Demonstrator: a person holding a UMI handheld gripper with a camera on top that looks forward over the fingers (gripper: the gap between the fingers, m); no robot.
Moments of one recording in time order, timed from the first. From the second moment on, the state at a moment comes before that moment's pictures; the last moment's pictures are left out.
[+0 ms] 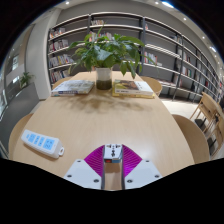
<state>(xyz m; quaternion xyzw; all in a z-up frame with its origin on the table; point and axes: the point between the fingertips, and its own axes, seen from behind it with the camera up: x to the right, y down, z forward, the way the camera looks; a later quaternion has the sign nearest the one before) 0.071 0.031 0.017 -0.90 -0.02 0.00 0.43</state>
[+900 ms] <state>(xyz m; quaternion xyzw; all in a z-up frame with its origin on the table) 0.021 -0.191 0.205 -0.86 -0.01 0.00 0.51</state>
